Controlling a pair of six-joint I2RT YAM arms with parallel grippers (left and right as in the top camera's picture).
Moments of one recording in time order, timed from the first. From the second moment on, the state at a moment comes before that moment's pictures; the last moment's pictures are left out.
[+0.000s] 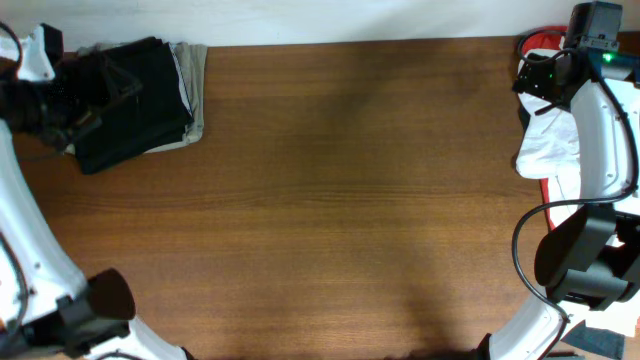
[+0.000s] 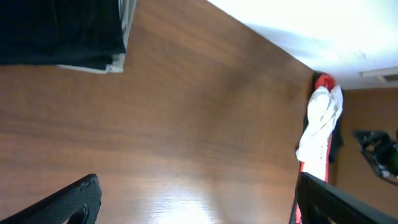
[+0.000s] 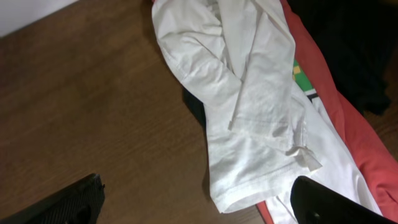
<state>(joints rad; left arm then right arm) 0.38 1.87 2.44 -1.68 0.61 -0.11 -0.26 1.98 1.91 -0.94 0.19 0.22</state>
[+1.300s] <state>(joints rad) 0.05 0.46 0.64 -0.50 0.28 0.04 -0.26 1.98 1.91 -0.94 0.19 0.22</state>
